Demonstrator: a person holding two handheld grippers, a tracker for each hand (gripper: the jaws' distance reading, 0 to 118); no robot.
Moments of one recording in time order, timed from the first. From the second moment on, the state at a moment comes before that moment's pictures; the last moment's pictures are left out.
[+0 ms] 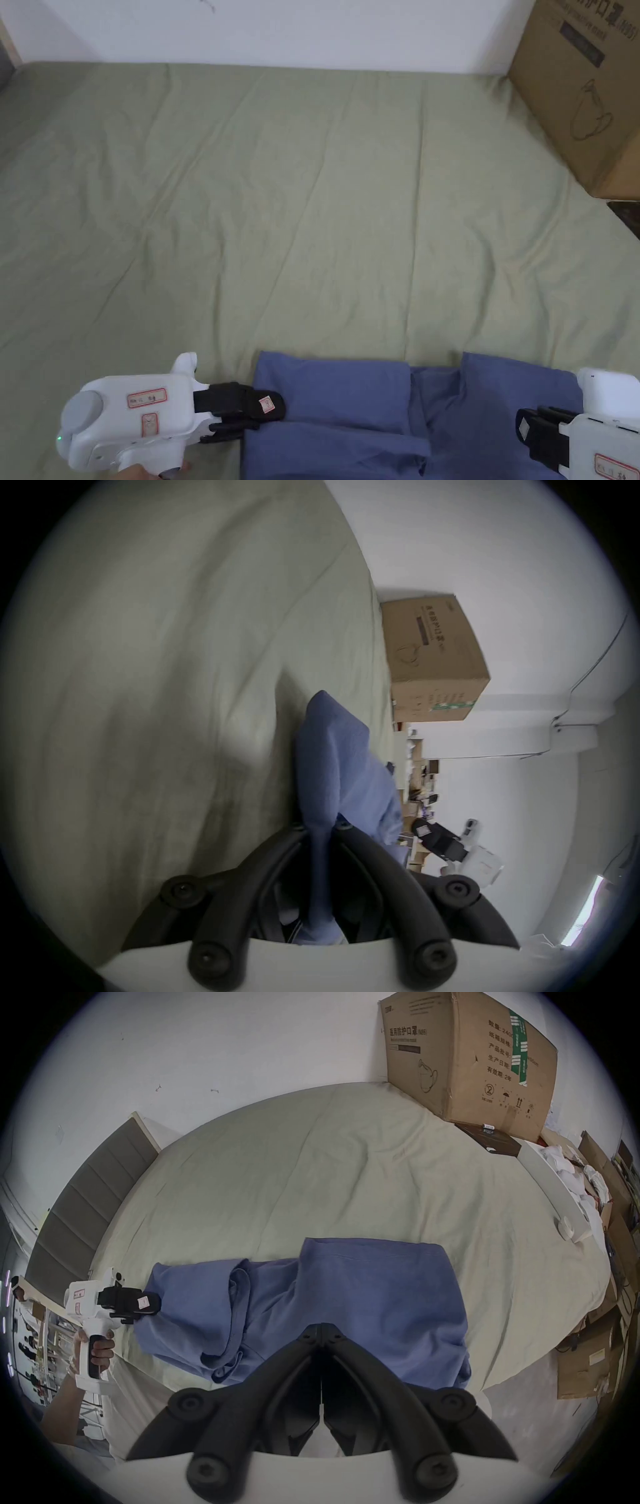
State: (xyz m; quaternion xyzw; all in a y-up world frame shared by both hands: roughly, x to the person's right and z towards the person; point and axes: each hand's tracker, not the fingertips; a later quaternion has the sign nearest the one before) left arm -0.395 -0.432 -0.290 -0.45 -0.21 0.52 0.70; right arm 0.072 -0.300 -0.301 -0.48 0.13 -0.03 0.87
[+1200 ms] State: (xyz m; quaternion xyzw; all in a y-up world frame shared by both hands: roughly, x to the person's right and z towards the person) left arm -0.361 -0.238 -0.280 -0.47 -0.09 0.29 0.83; right arm 0.081 -0.314 -0.303 -0.48 0.20 -0.05 0.85
